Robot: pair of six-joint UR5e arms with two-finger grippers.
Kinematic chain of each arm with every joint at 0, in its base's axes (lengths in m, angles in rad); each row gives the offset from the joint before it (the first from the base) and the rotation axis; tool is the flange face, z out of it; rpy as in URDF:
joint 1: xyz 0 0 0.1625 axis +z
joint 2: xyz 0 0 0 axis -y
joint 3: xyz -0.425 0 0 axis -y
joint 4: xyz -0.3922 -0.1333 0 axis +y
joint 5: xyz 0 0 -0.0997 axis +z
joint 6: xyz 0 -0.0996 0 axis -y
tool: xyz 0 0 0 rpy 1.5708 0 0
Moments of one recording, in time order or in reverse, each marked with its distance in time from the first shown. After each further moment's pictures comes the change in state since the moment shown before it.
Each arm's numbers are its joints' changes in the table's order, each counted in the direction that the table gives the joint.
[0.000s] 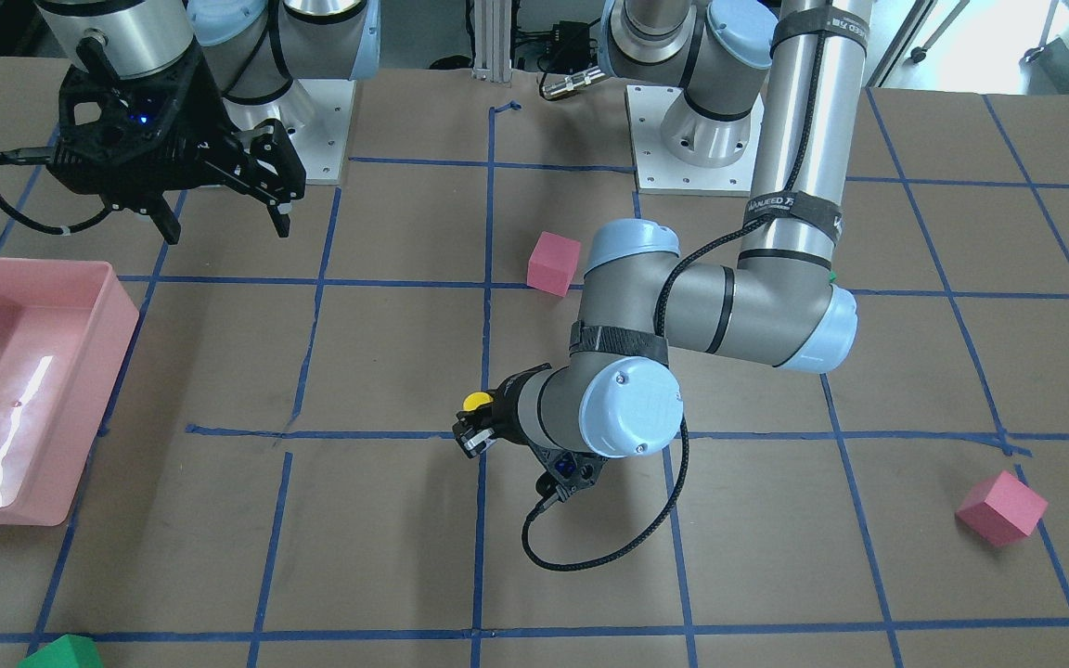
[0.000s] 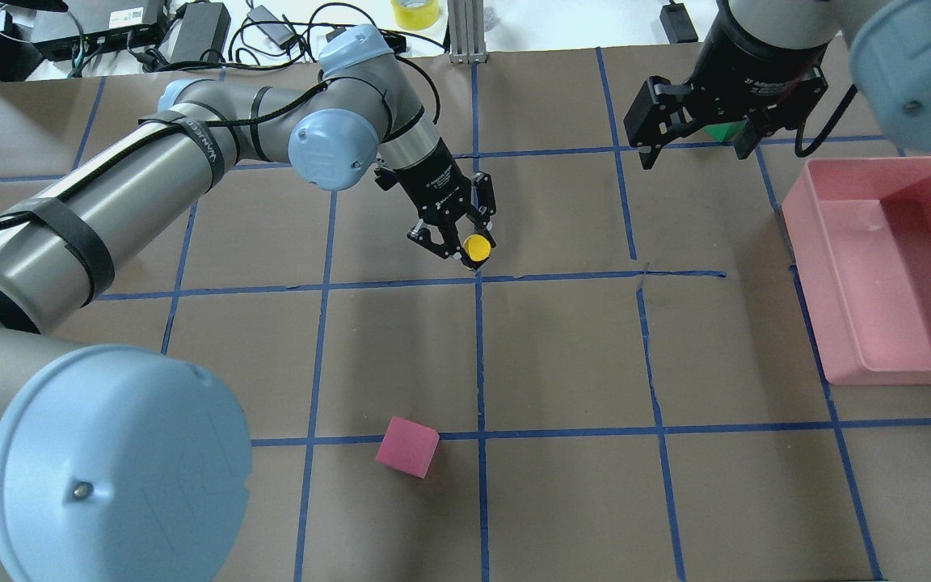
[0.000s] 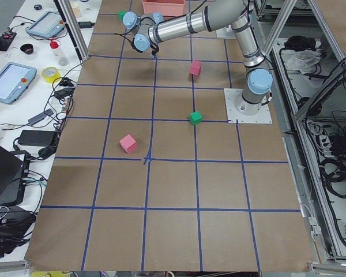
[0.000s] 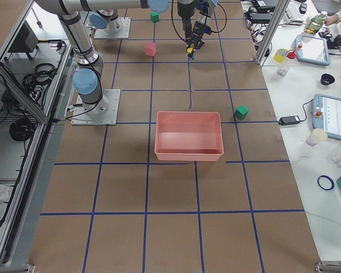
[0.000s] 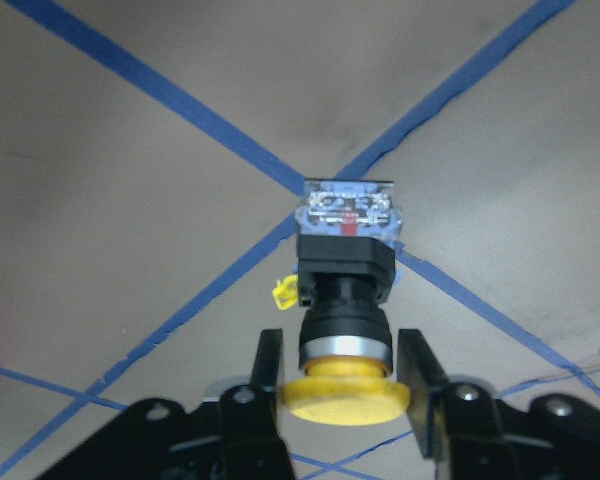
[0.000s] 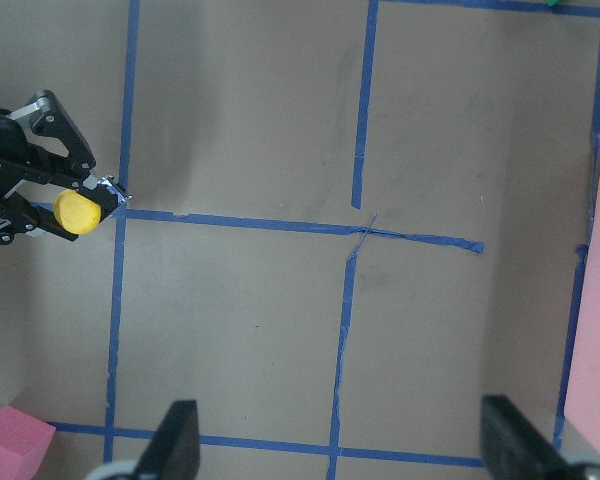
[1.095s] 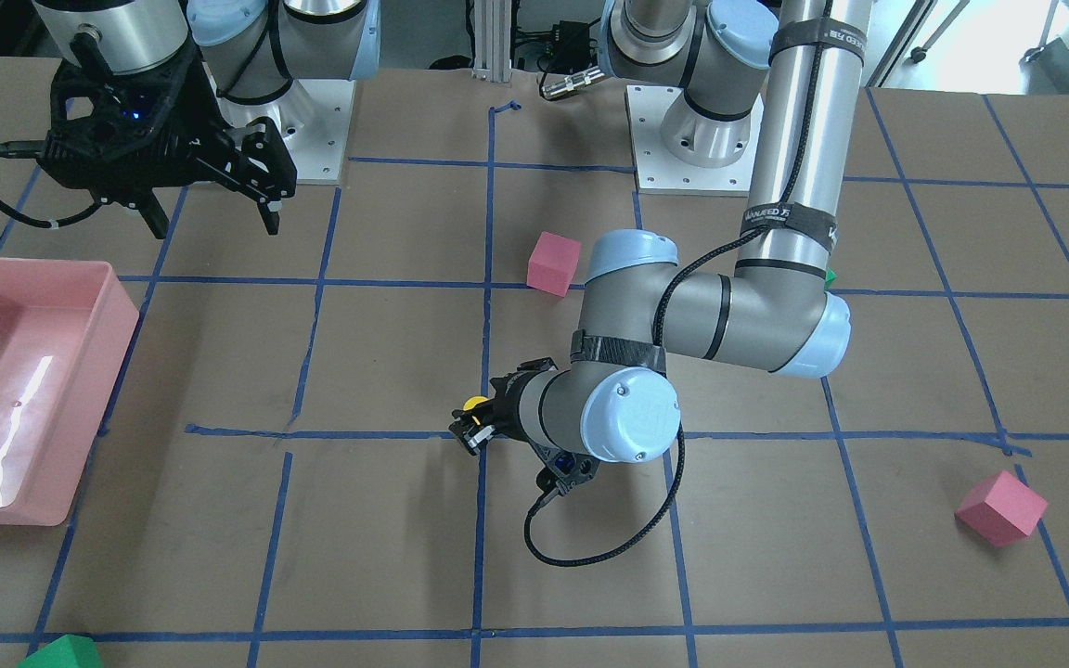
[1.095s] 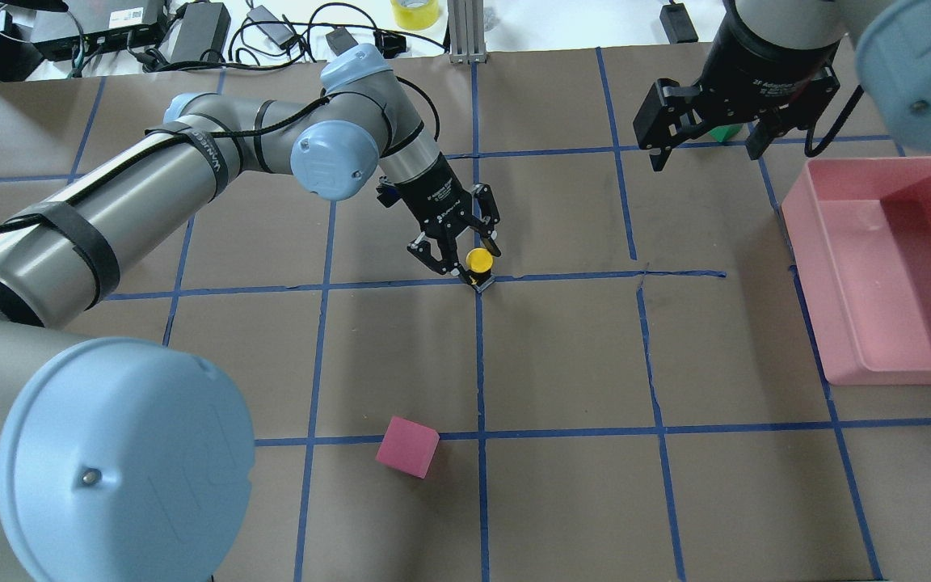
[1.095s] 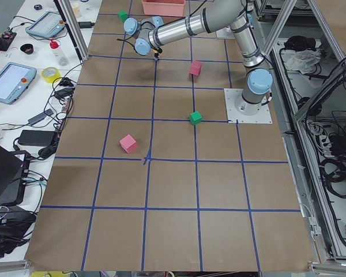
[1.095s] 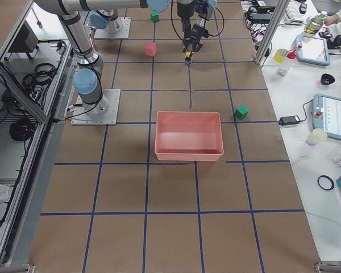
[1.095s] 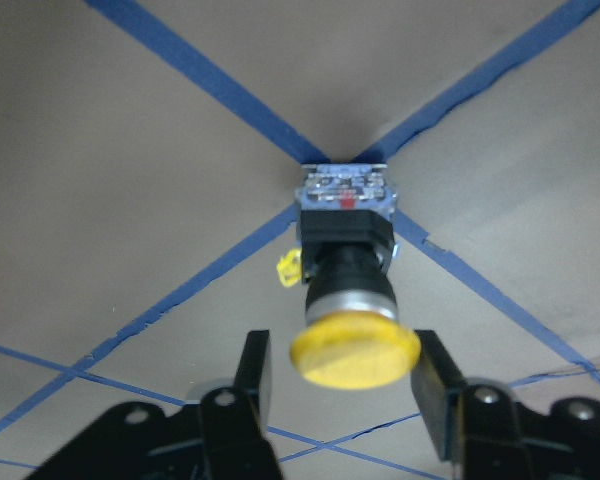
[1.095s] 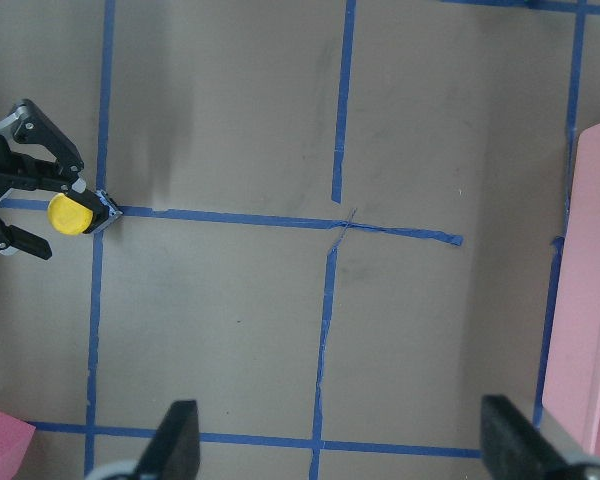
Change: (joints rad) left arm 0.003 -0.004 -0.025 0.018 0.014 -0.002; right arm -0.002 -0.005 0.000 -0.010 0.031 0.005
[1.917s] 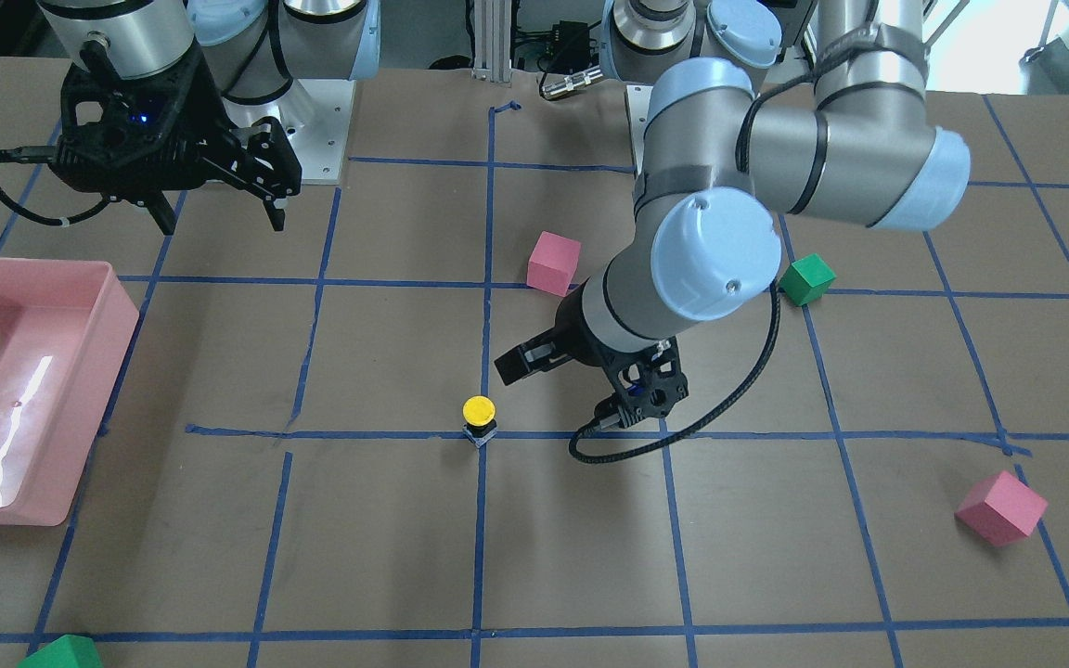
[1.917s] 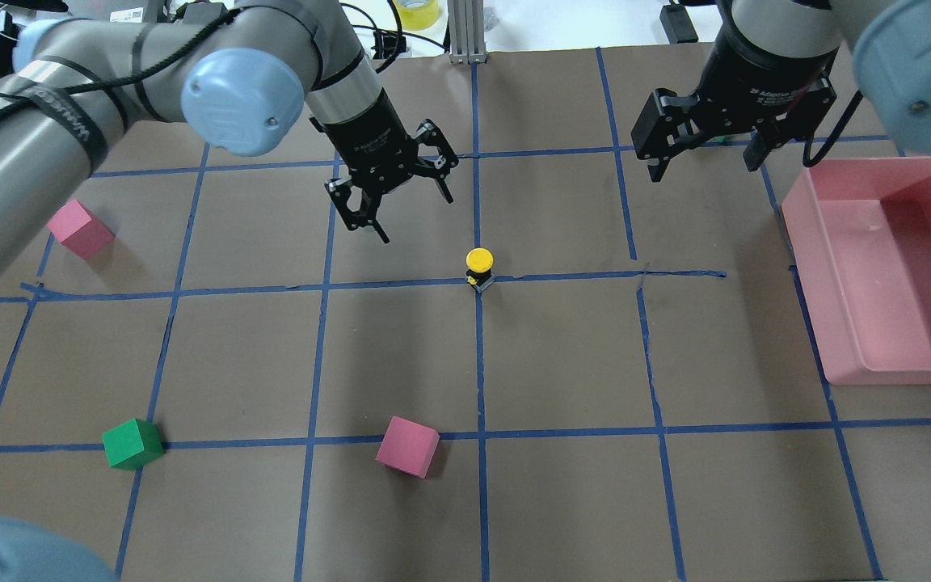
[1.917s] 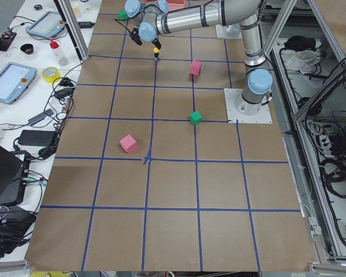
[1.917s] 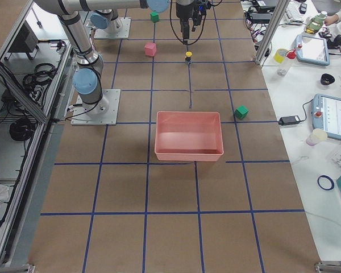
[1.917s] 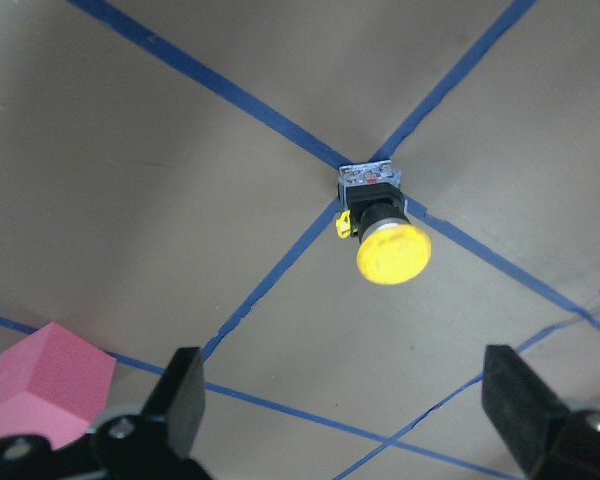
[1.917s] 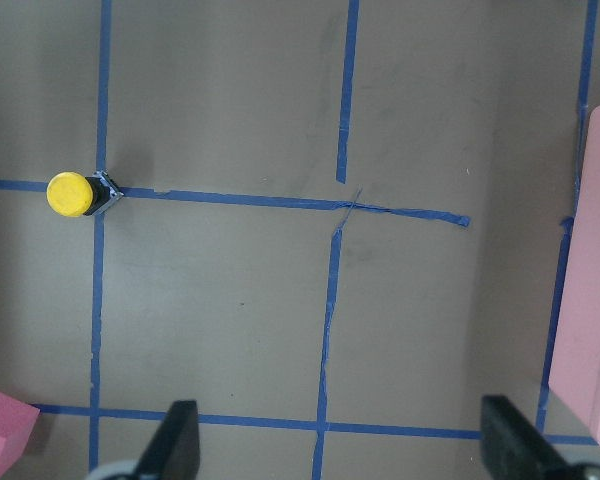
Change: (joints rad) left arm 0.042 0.287 -0.001 0.111 -0.244 0.320; right arm 0.001 -0.001 0.004 -0.036 -0.002 0.005
